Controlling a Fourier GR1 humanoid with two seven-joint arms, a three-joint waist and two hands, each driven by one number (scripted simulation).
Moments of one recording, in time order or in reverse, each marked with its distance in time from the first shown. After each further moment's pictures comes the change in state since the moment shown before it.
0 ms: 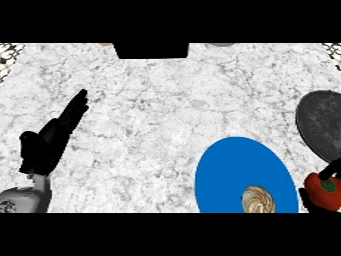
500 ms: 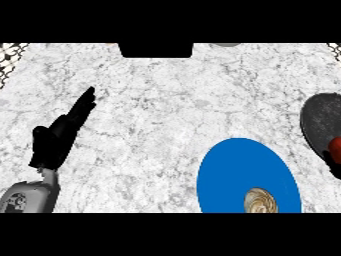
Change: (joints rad) left arm -0.039 -0.030 -0.006 0.045 -0.022 -0.010 -0.011; right arm -0.273 -0.008 -0.217 0.530 -0.108 -0.051 -0.297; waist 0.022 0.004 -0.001
